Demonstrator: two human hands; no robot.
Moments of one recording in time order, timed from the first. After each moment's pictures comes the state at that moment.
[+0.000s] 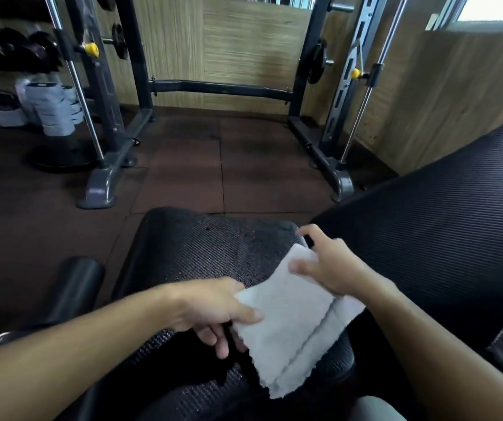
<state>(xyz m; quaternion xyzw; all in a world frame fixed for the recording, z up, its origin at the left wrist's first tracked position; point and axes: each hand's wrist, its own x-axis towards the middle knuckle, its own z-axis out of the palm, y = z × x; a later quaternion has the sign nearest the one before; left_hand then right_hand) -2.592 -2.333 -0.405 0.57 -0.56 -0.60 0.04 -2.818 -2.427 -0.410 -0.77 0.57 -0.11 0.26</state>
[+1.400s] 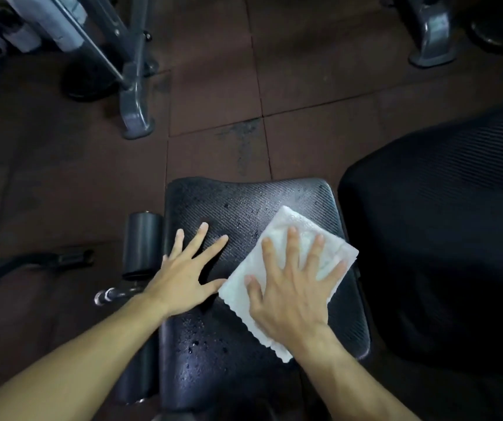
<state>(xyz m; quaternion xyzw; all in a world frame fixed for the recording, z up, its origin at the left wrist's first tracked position) -2.517 -2.361 -0.421 0.72 -0.62 -0.29 -0.13 -2.729 -2.372 -0.444 -0.78 0.60 0.00 0.17</state>
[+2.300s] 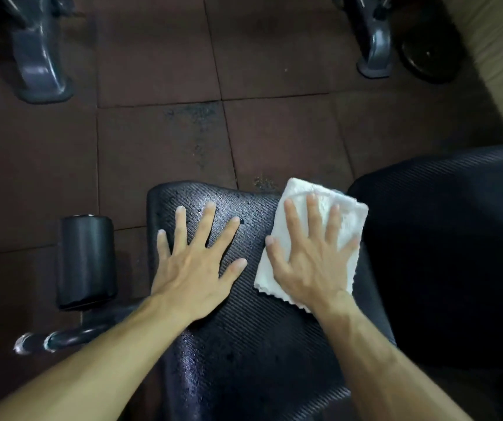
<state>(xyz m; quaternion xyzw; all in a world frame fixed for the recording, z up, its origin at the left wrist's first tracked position) -2.481 -2.418 -0.445 0.68 -0.69 -0.22 -0.07 -2.680 -2.452 -0.451 -0.73 0.67 0.05 0.13</state>
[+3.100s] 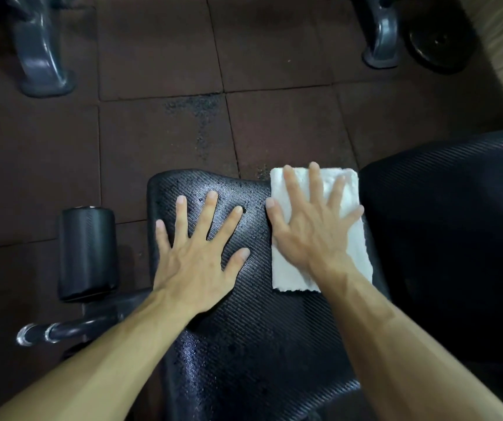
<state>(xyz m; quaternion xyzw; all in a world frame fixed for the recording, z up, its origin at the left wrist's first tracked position) -2.485 -2.409 -0.458 0.70 -0.69 -0.17 -0.05 -2.666 -2.485 -0.449 -0.71 0.69 0.02 0.13</state>
